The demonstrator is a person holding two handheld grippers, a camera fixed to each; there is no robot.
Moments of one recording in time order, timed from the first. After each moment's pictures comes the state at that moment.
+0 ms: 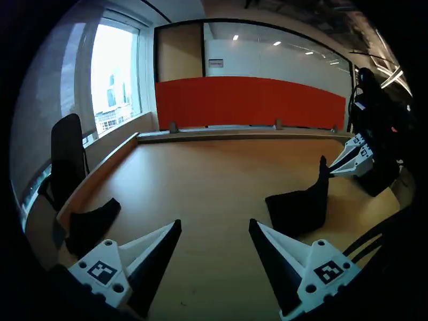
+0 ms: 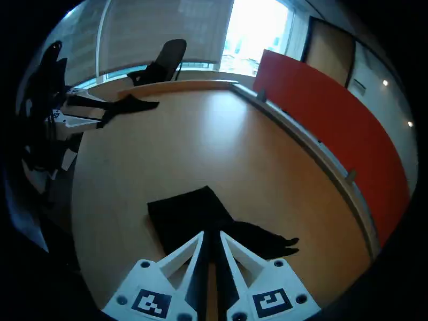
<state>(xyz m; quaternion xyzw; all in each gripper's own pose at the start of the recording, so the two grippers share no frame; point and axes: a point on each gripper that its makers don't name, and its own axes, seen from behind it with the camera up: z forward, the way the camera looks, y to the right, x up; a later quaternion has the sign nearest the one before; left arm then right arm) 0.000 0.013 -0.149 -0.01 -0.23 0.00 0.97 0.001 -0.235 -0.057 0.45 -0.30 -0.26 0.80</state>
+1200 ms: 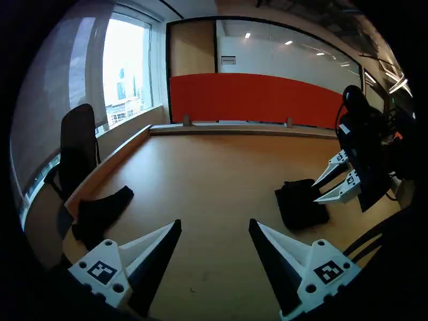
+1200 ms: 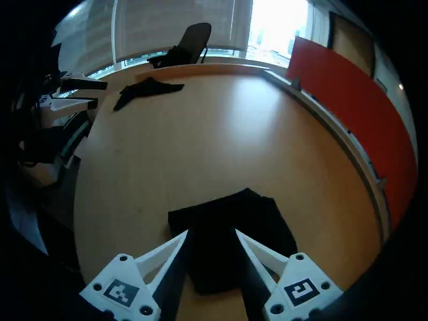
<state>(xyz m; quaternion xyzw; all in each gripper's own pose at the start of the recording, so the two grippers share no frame) -0.008 -0.010 -0.177 0.03 -0.24 -0.01 0.97 -0.061 -0.295 -0.076 0.50 -0.34 -0.27 0.75</state>
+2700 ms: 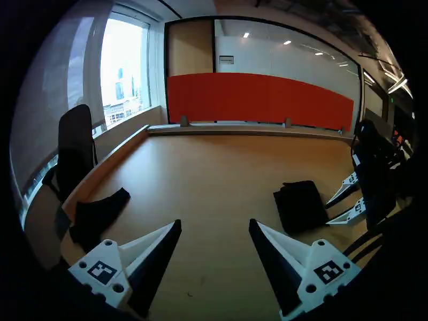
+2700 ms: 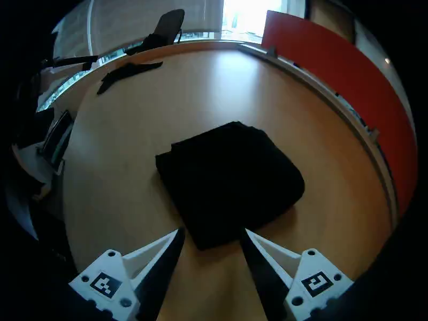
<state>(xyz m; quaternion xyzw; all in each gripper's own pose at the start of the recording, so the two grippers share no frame) -0.007 -0.003 -0.168 0.02 -0.24 -0.01 0.97 -0.113 -0.221 -0.107 0.43 -0.41 -0.25 0.77</state>
